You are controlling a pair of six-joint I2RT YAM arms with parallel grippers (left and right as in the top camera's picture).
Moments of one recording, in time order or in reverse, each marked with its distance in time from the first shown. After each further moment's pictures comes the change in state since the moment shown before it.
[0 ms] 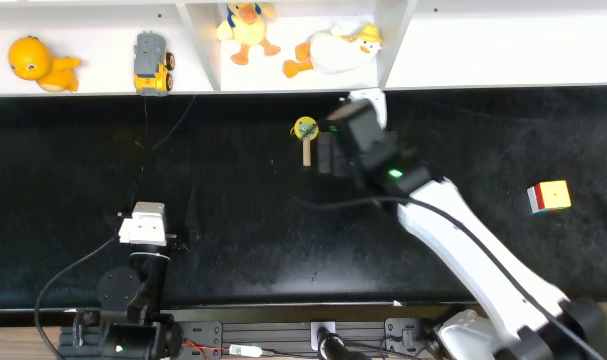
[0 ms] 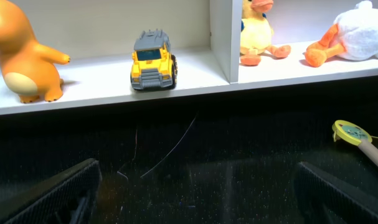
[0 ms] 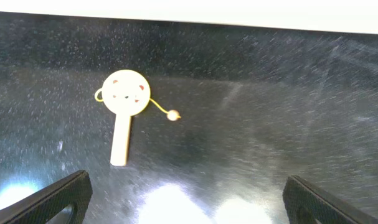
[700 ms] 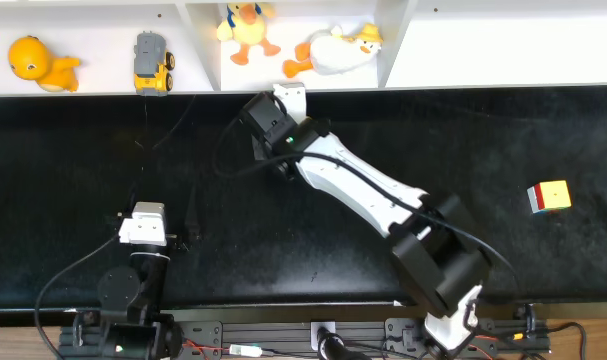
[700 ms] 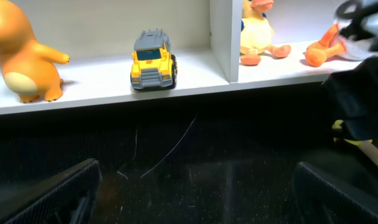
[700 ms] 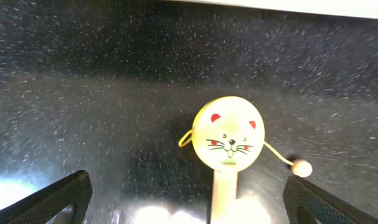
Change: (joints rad) left arm 0.000 0.000 0.000 0.000 0.000 0.000; right arm 0.160 0.491 0.321 0.033 0.086 0.150
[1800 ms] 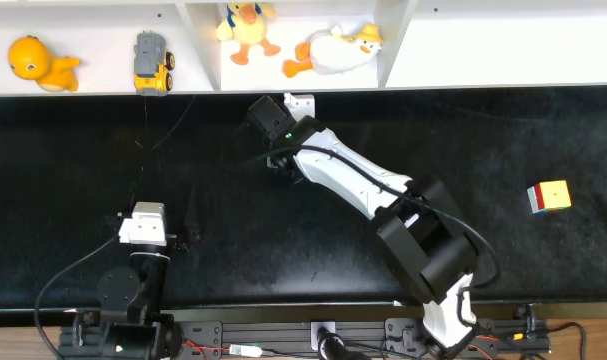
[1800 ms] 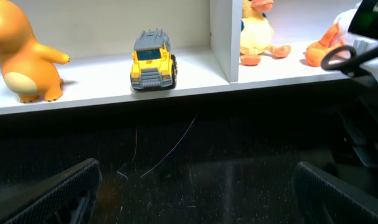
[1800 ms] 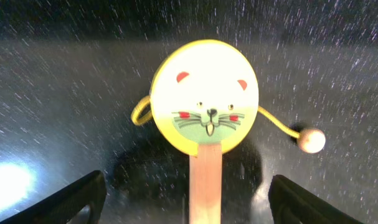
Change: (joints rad) left arm 0.000 0.000 0.000 0.000 0.000 0.000; right arm -0.025 0.072 0.003 -0.084 -0.049 0.070
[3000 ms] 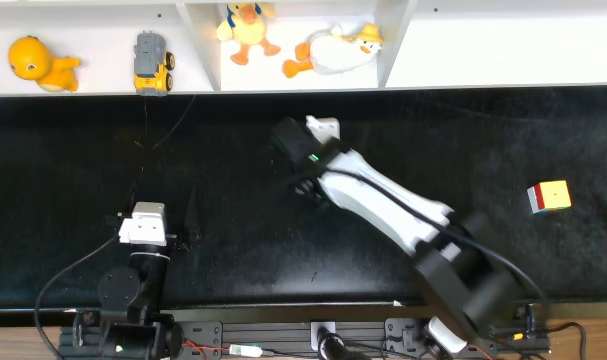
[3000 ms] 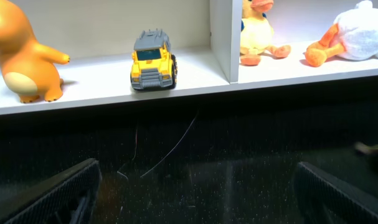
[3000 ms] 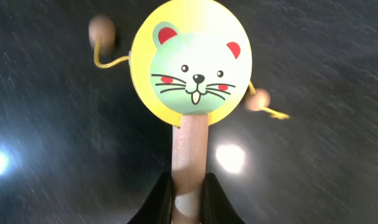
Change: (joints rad) left arm 0.000 0.000 0.000 0.000 0.000 0.000; right arm -0.005 -0.263 -0.283 -0.039 -0.012 0.004
